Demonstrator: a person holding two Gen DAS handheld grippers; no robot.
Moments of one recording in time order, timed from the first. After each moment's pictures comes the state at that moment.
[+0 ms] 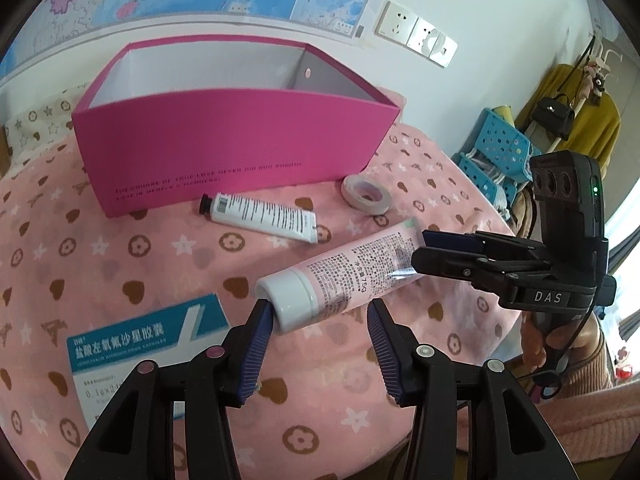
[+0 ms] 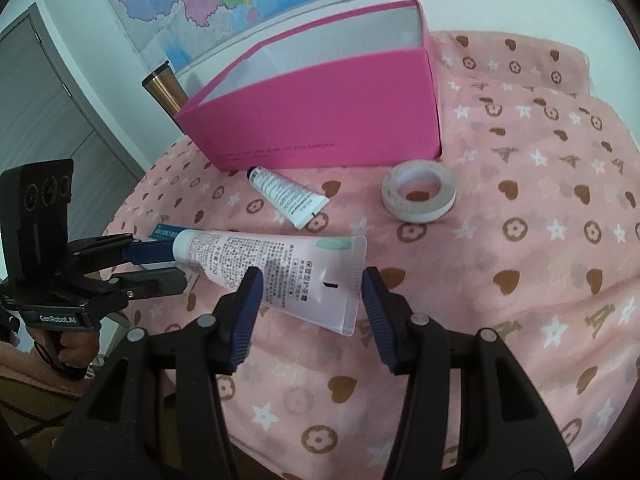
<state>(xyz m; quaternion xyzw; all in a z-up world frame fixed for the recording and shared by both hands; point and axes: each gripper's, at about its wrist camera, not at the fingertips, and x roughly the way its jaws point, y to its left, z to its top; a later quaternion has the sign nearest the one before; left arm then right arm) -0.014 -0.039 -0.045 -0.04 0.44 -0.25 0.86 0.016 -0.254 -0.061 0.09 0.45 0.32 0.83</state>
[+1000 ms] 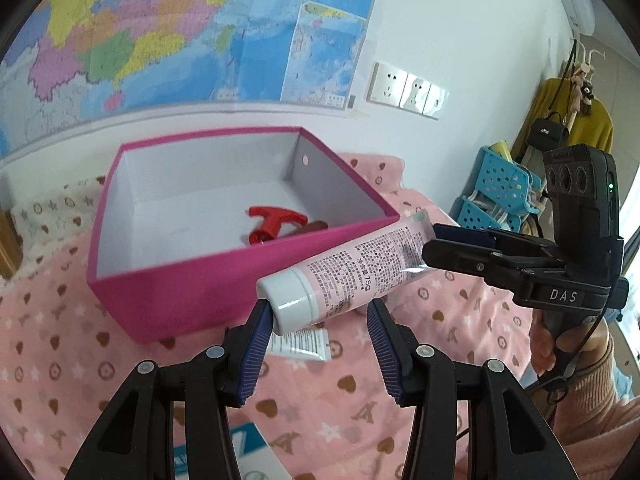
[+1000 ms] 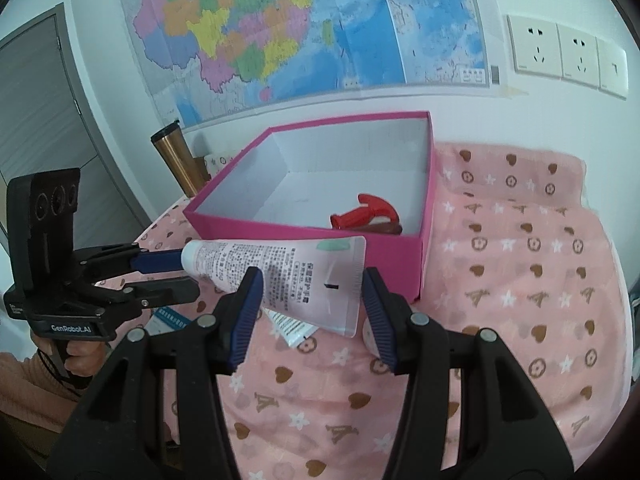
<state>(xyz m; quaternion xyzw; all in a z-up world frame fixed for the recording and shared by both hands) 0.029 -0.044 0.022 -0.01 0.36 -0.25 0.90 0.057 -0.258 0.014 0.07 0.35 0.32 0.88</state>
